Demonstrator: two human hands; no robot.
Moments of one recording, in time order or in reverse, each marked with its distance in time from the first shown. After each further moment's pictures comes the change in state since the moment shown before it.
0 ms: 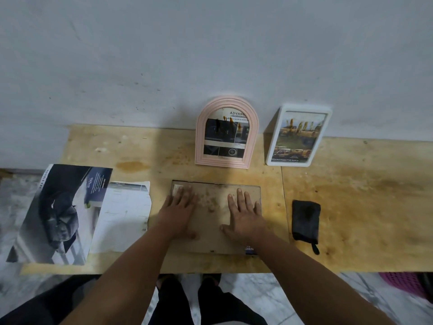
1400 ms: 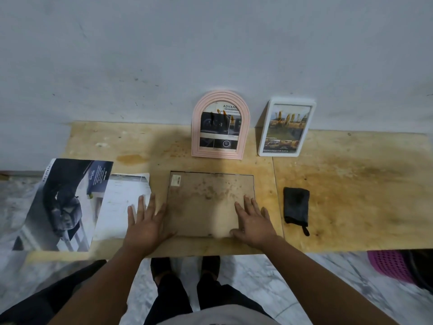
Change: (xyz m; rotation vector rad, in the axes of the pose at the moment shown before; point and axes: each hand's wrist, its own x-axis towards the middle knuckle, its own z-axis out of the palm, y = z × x) left_hand -0.083 -0.036 0.077 -0.166 0.215 -0.232; right_hand -0.062 0.021 0.032 0.096 0.074 0.021
